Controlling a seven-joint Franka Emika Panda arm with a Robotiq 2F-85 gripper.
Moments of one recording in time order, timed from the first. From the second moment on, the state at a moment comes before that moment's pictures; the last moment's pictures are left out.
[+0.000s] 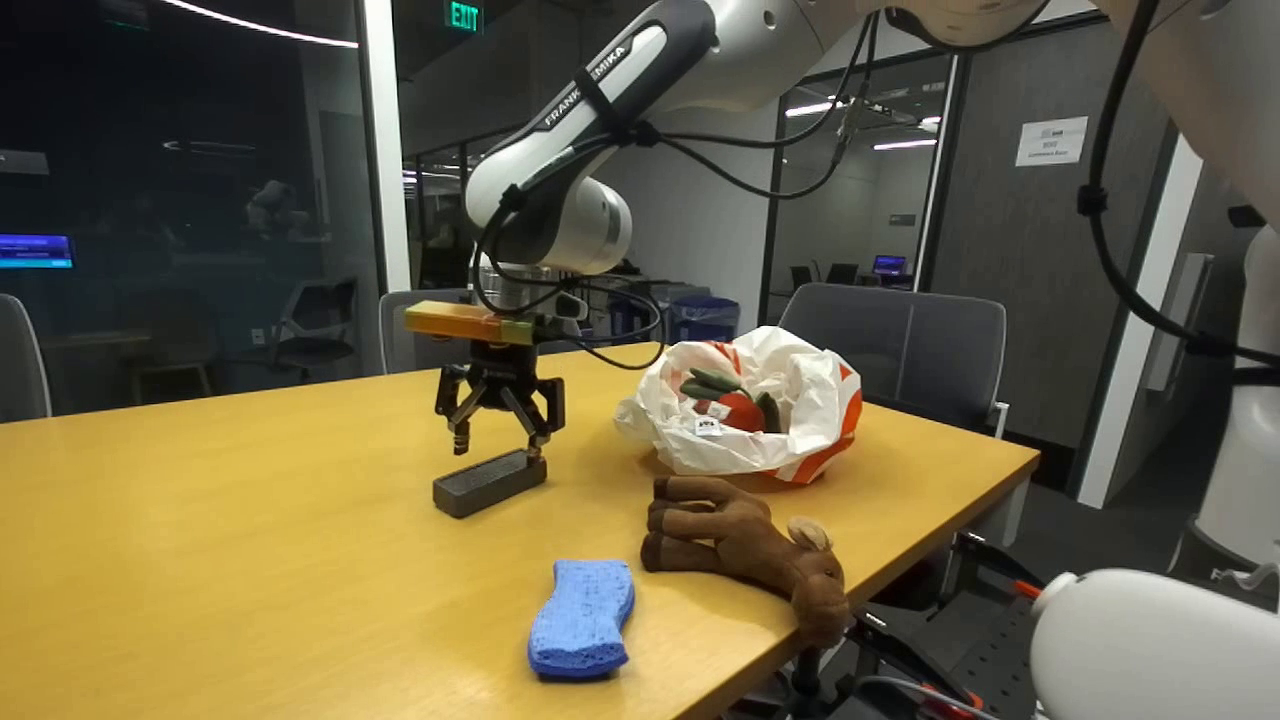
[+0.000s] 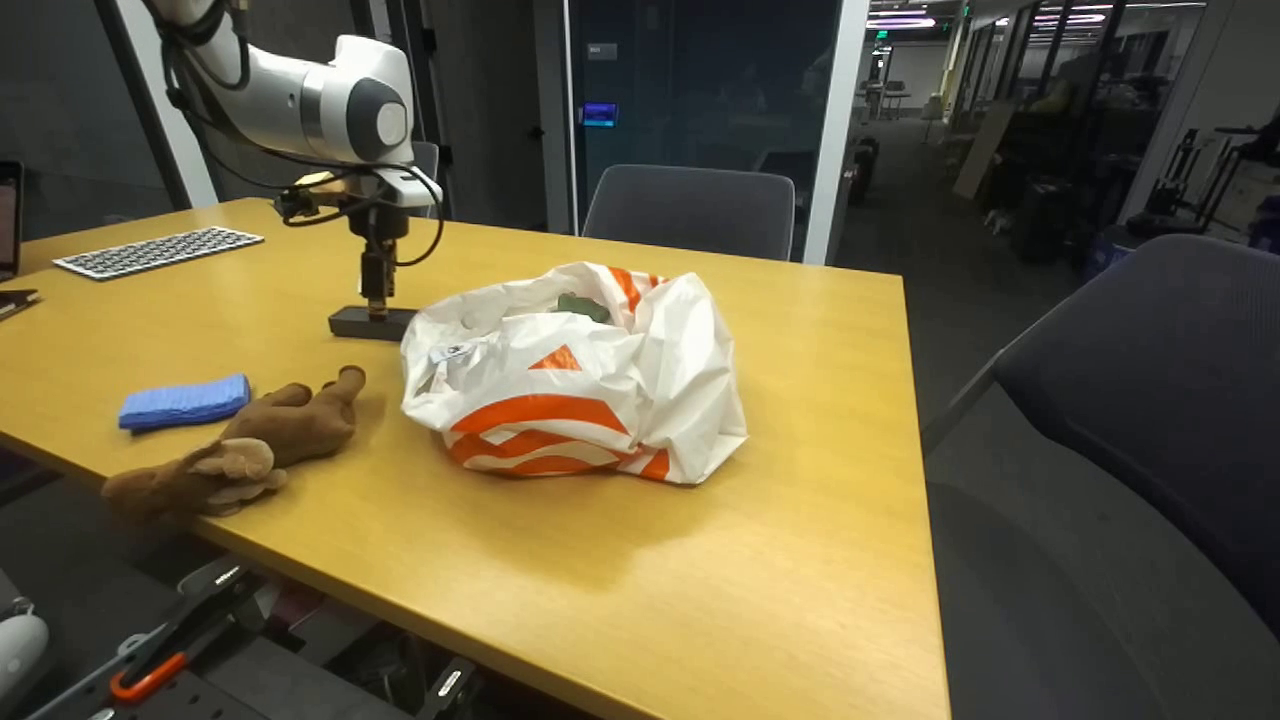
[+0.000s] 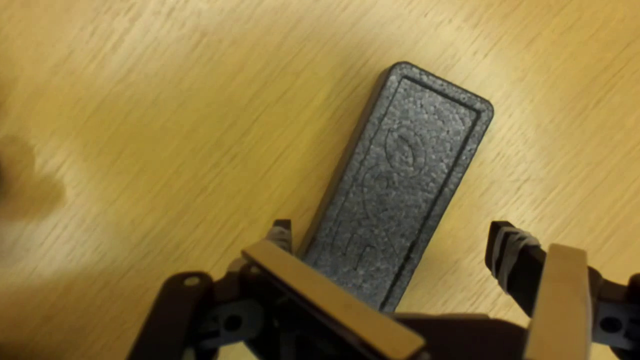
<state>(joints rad) 0.34 0.60 0.17 -1.75 0.07 2.34 1.29</state>
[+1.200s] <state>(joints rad) 0.41 0.46 0.07 -1.81 -0.02 2.37 1.46</state>
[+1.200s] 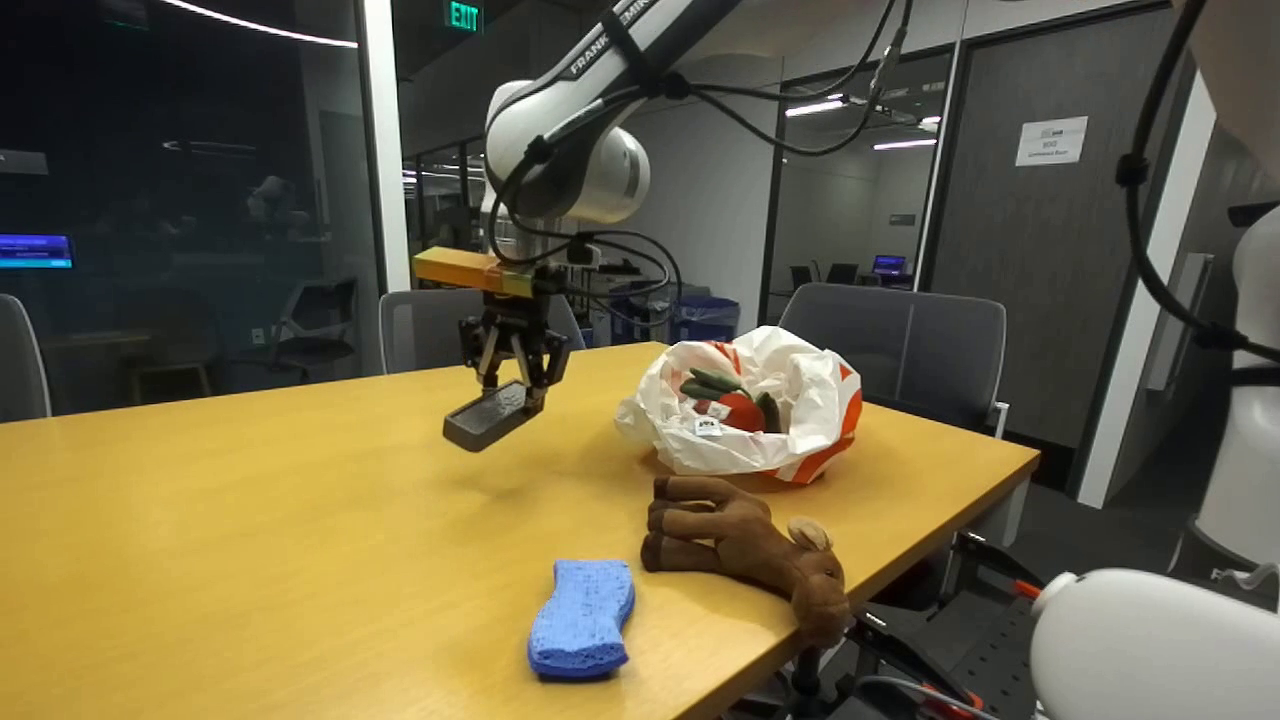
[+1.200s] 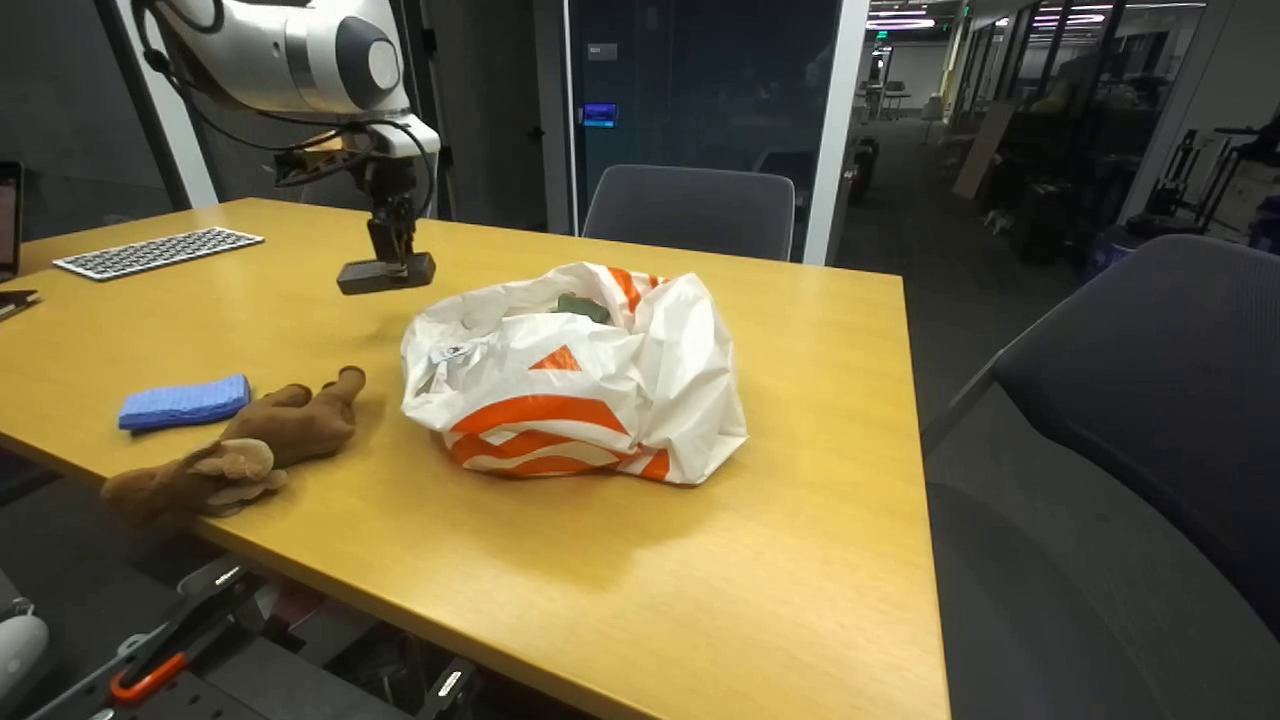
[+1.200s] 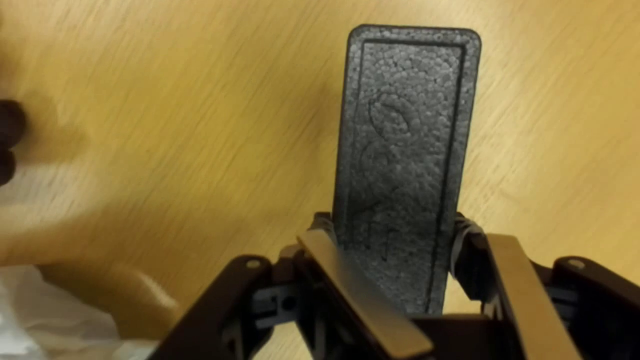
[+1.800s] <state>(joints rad) 0.57 0.15 -0.06 -2.19 -0.29 2.36 2.10</state>
